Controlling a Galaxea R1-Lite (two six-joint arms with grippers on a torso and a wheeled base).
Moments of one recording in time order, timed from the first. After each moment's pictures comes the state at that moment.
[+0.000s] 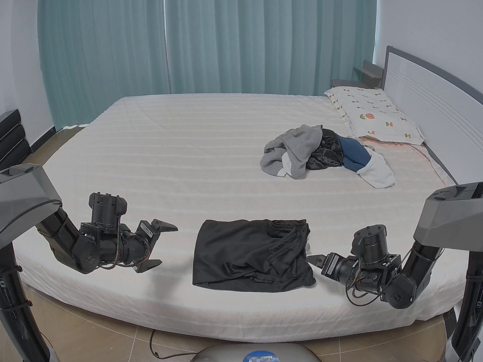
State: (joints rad) left arm -0.16 2.08 -0.71 -0.68 -0.35 -1.13; right arm 0.46 2.20 -0.54 -1.01 -0.09 0.77
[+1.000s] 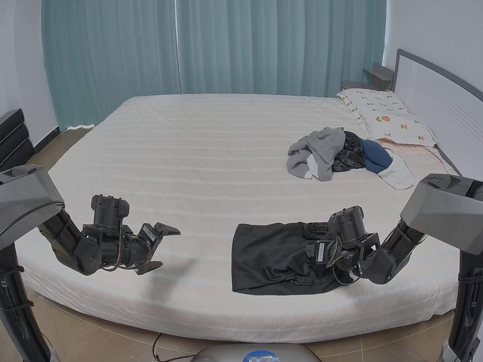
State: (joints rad) left arm -0.17 2.09 -0.70 -0.68 -0.35 -1.08; right arm 0.47 2.27 -0.85 -0.71 -0.35 0.40
